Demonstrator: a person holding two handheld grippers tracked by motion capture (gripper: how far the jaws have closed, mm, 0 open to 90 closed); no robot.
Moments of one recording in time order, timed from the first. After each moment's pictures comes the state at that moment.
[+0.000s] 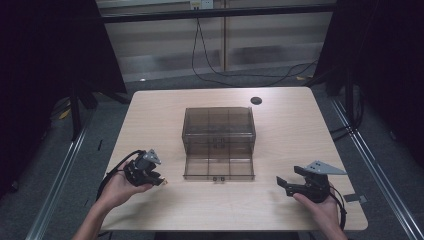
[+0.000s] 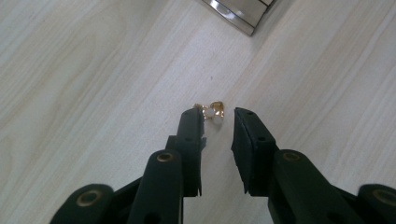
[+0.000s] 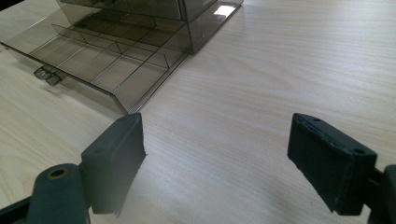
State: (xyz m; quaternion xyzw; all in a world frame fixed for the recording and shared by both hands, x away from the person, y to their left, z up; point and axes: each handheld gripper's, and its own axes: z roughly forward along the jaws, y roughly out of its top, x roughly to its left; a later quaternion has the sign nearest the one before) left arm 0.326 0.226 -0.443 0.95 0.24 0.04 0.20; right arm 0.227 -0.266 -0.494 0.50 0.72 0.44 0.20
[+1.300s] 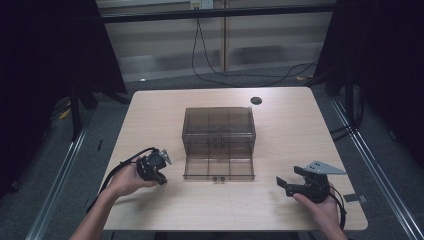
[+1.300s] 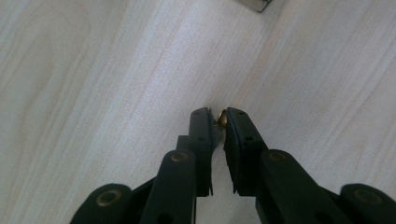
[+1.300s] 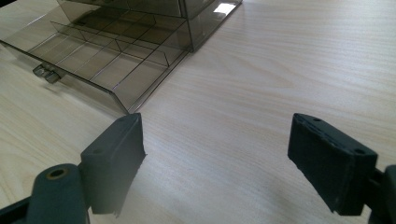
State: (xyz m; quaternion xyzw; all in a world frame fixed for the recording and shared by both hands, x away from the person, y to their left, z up) left arm 0.351 0.204 -0.465 0.97 0.19 0.00 0.12; right arm 0.227 -0.266 -0.494 0.50 0.72 0.44 0.20
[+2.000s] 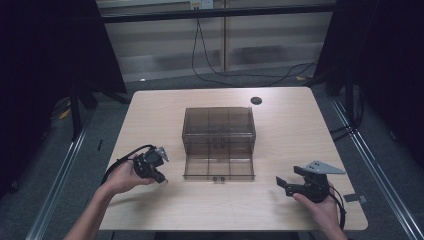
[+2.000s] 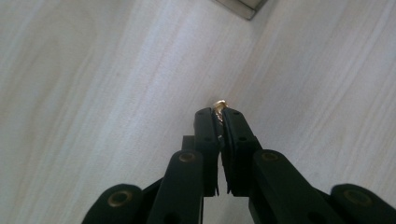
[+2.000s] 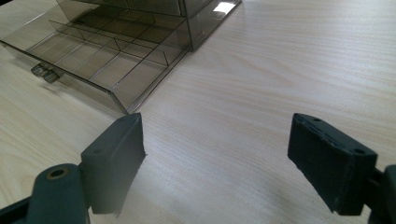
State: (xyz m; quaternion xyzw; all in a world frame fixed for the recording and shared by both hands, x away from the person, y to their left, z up) left arm 0.354 0.210 -0.452 0.97 0.19 -0.02 0.14; right arm 0.228 -0.265 -0.495 0.50 0.72 0.44 0.20
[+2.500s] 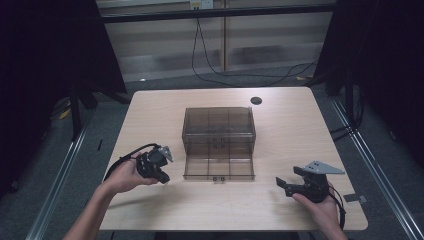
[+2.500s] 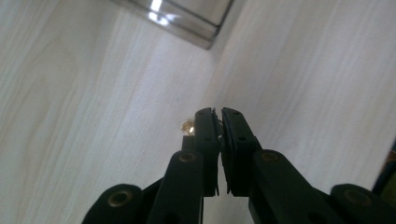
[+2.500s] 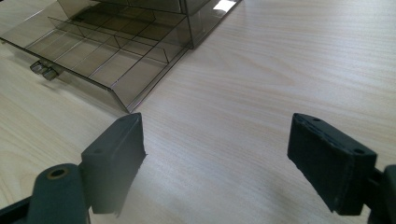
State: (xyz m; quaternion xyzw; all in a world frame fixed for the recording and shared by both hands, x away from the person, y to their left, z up) left arm 0.343 0.192 -0.431 0.98 0.15 -0.02 0.14; right arm 0.228 -0.264 -0.495 0.50 0.72 0.43 0.20
